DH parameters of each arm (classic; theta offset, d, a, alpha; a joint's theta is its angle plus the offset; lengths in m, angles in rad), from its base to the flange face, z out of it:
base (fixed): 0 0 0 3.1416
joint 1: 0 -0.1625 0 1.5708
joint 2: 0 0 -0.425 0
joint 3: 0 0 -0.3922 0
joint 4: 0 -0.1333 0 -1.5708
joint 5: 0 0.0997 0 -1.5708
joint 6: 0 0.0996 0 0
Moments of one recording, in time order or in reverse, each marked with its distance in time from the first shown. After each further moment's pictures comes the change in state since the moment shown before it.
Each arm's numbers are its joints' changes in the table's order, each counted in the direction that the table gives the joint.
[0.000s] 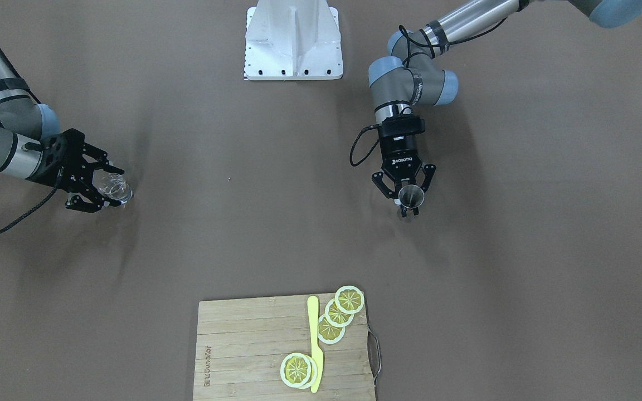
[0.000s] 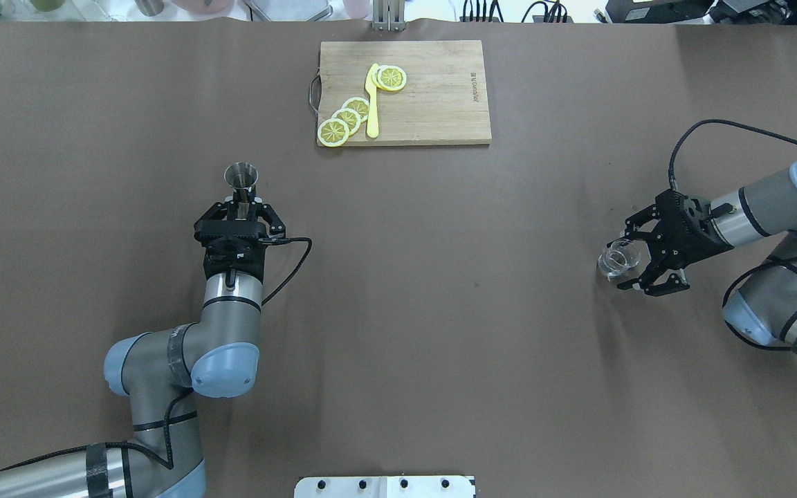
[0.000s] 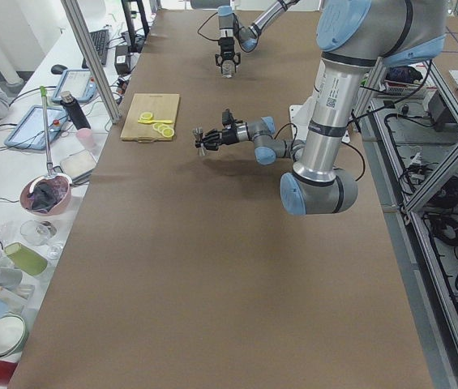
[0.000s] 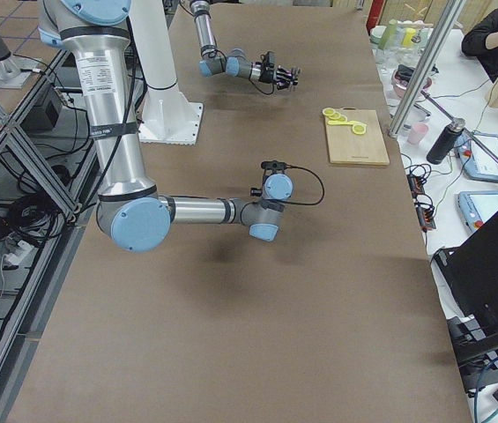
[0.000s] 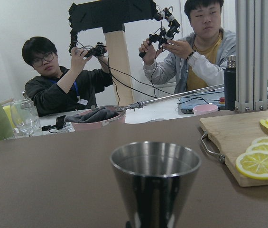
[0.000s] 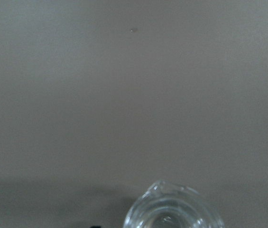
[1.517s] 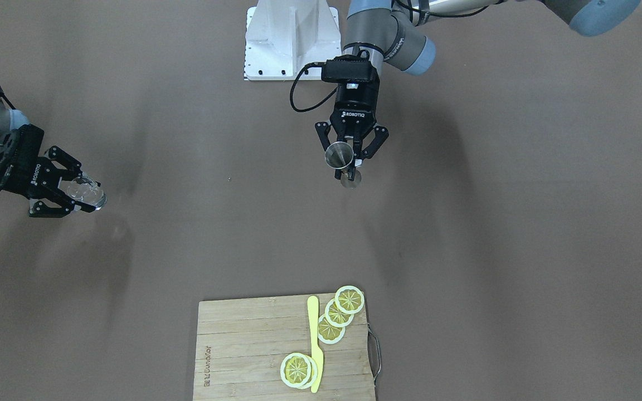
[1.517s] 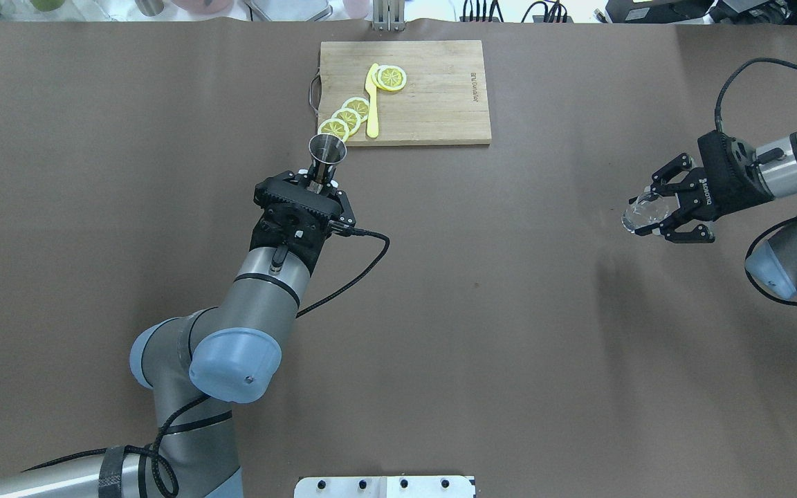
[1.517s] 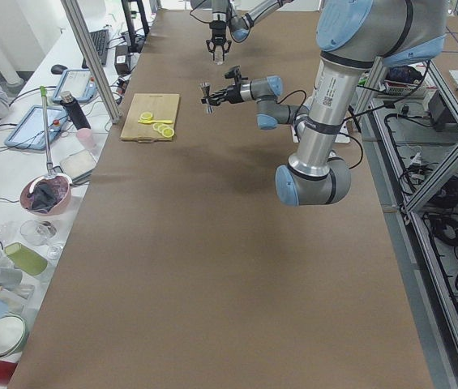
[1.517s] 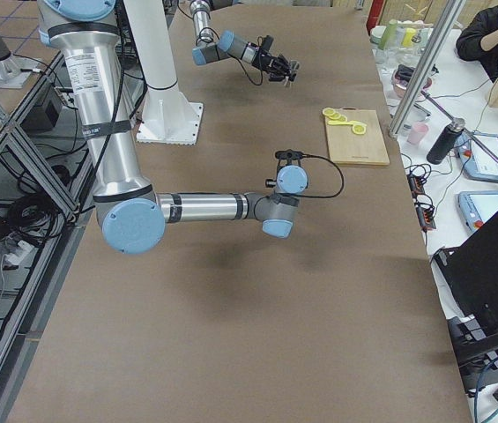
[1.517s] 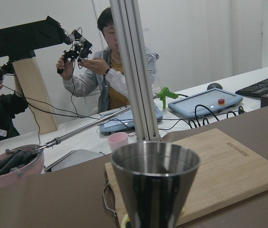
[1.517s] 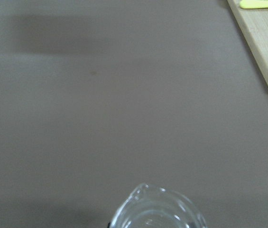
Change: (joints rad) left arm 0.003 0.104 0.193 0.072 -0.223 0.456; right arm -0.158 -0.022 -0.064 0.006 0.073 0.007
